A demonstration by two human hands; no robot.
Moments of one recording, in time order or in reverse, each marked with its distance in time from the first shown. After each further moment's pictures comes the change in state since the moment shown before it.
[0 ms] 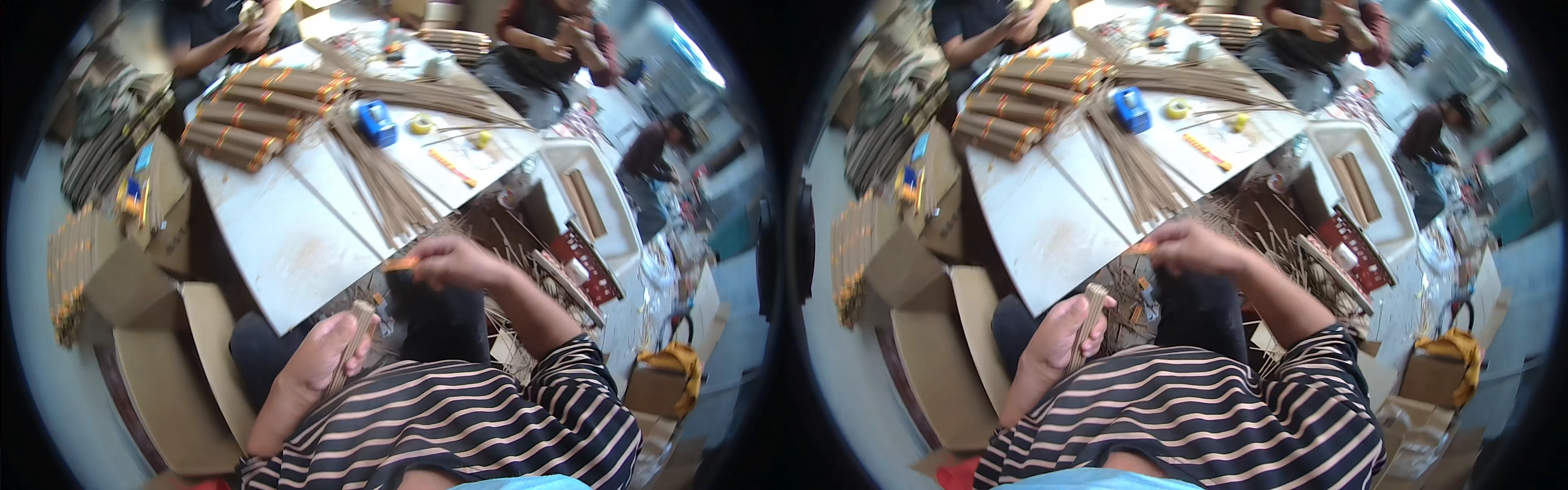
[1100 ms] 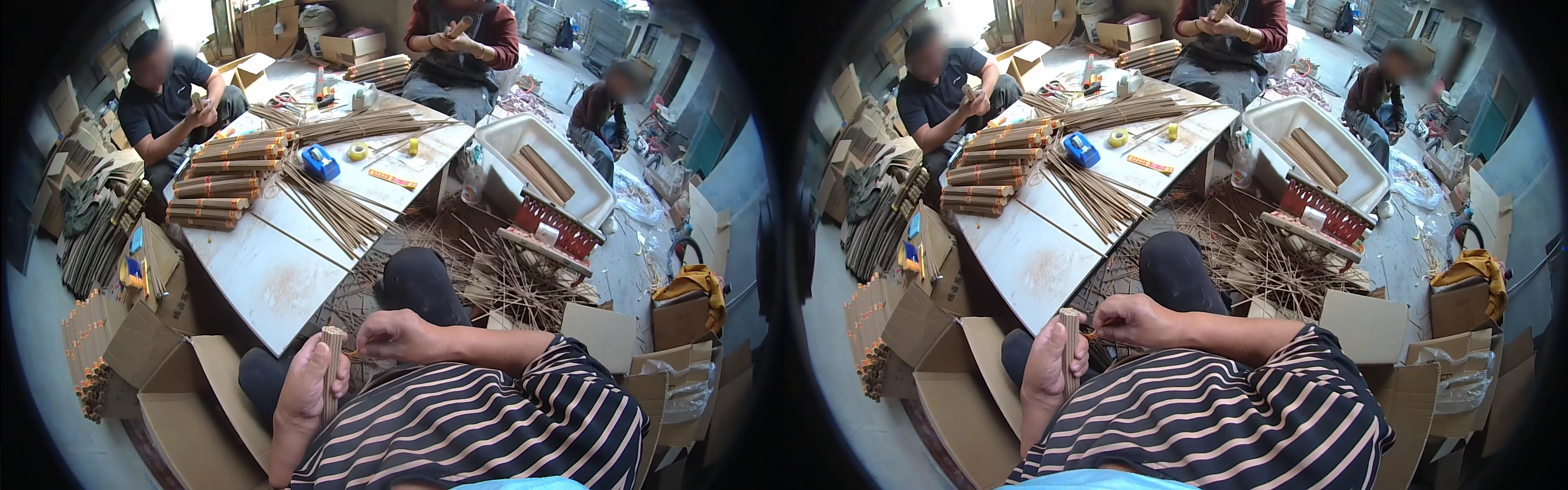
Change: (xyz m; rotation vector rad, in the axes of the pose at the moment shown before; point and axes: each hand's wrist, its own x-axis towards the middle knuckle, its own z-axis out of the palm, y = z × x) left_hand -0.047 -0.017 0.042 0.145 0.043 0.142; right_hand -0.074 0.027 0.111 -0.221 0.129 -0.626
